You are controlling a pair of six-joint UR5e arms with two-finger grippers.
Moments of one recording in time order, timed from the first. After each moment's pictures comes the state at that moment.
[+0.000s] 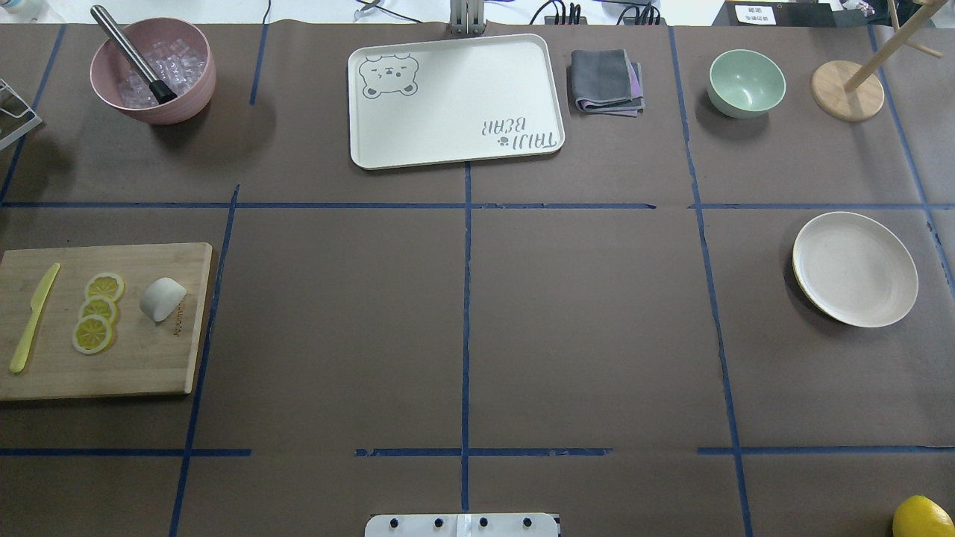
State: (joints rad) left arm -1.61 -1.53 -1.68 -1.40 -2.32 0.19; right arm 1.56 -1.72 1.69 -1.59 2.36 -0.13
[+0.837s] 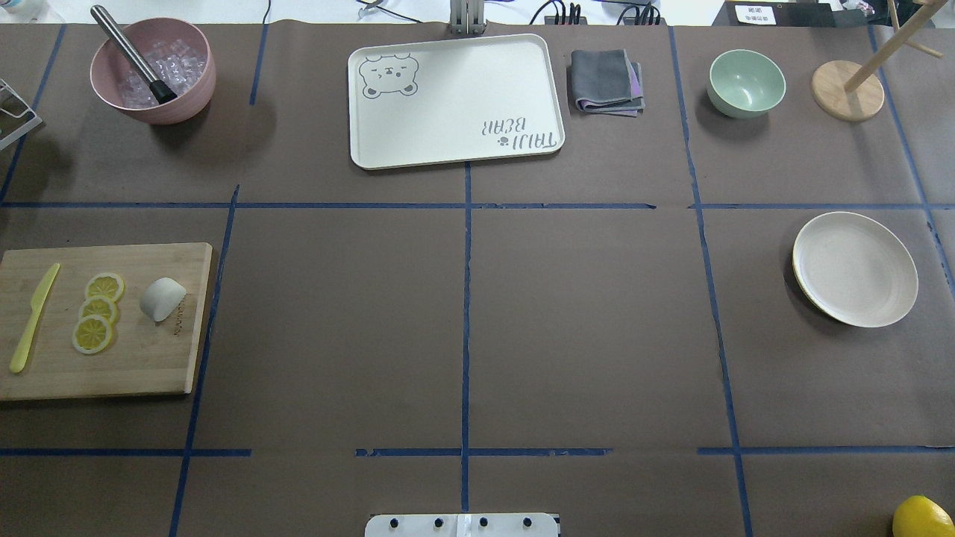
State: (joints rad) left arm -1.61 -1.53 -1.67 -1.40 -2.32 0.18; right arm 1.56 -1.71 1.69 -1.59 2.35 -0.13
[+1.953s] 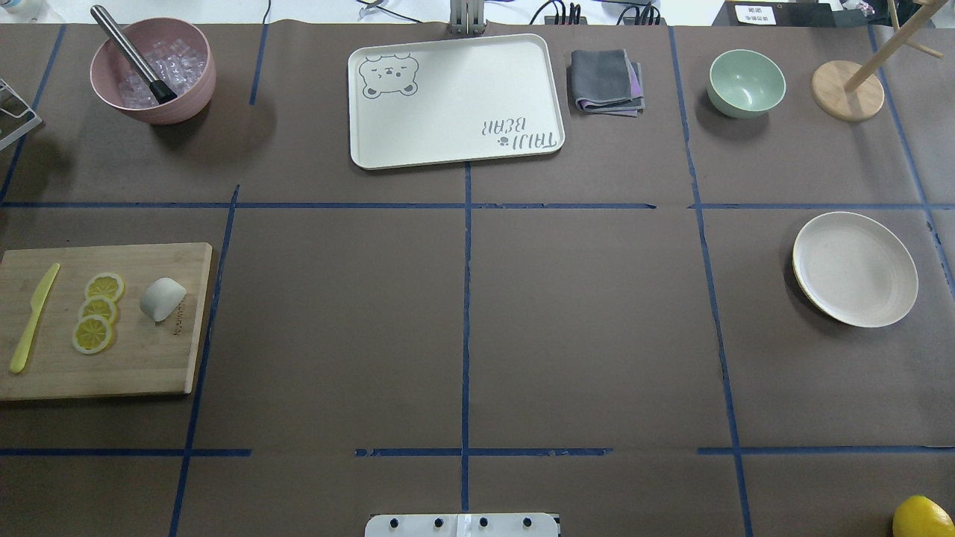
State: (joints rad) left arm -1.60 -1.52 -1.68 -1.41 -2.32 0.18; right arm 1.52 -1.72 1.67 -1.52 2.36 -0.13
